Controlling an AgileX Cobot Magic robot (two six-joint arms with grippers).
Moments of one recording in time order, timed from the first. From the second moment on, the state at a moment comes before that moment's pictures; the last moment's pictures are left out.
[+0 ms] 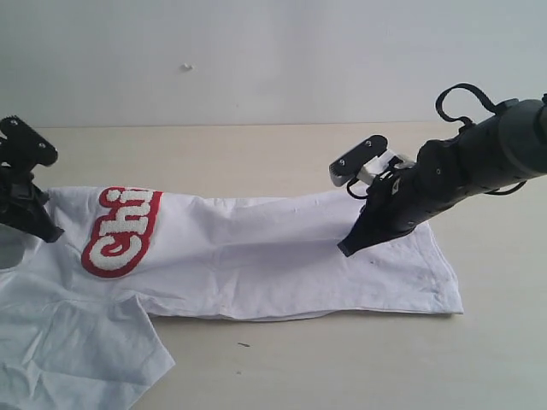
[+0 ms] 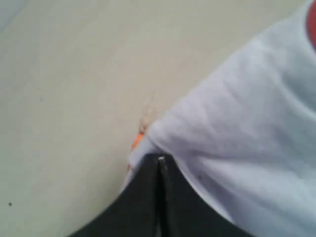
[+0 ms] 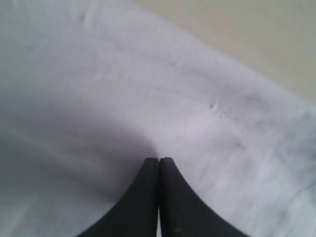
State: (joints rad) left arm 0.01 2.00 -0.98 0.17 -0.14 0.55; right arm 0.18 2.07 -1.08 0.02 0.16 -0.36
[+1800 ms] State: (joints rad) left arm 0.10 2.06 -1.06 0.11 0.06 0.50; right arm 0.16 2.08 -1.08 0.00 0.08 -0.30
